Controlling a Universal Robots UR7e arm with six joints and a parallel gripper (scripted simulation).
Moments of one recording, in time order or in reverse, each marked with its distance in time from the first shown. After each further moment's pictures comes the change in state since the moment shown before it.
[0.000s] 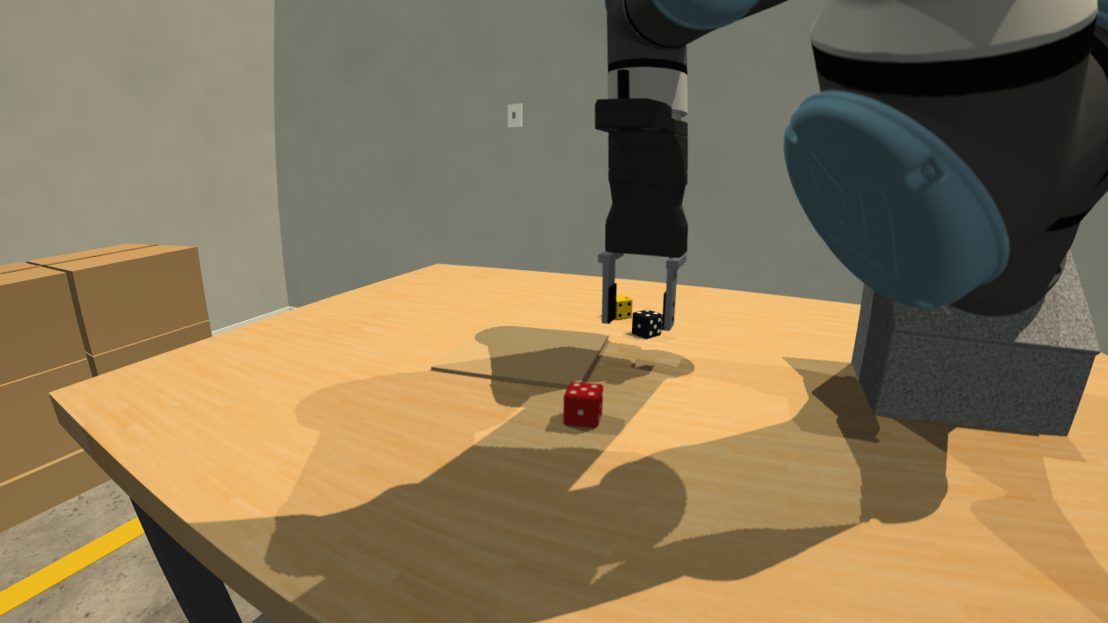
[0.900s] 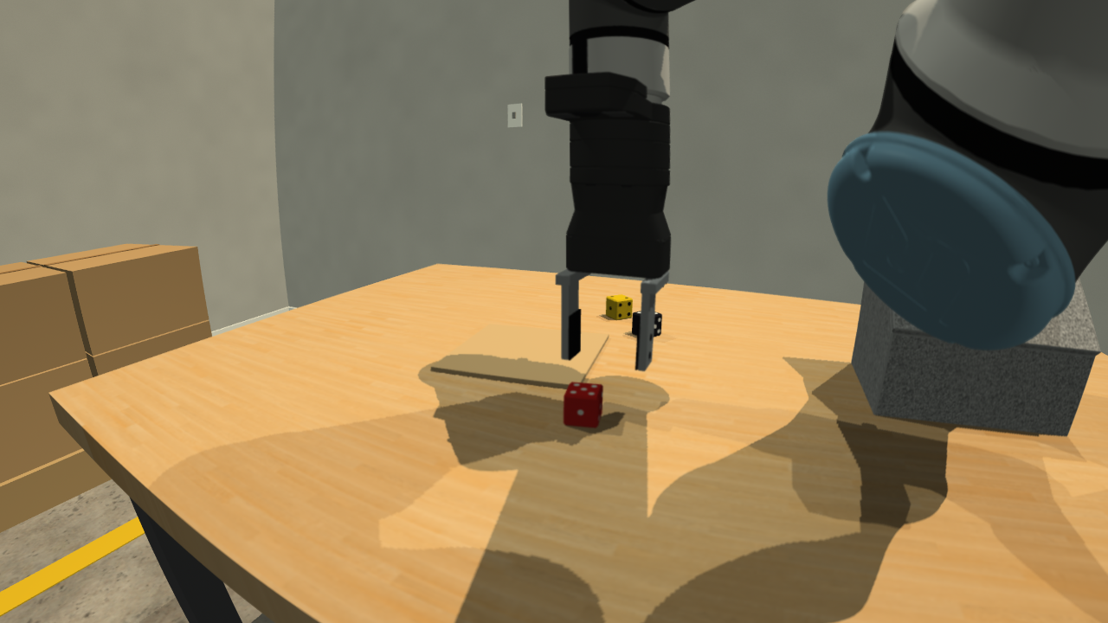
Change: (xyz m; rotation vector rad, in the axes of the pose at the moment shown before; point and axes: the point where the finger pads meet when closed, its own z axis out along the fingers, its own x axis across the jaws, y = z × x) arm -0.001 -0.100 -0.001 -0.001 0.001 -0.002
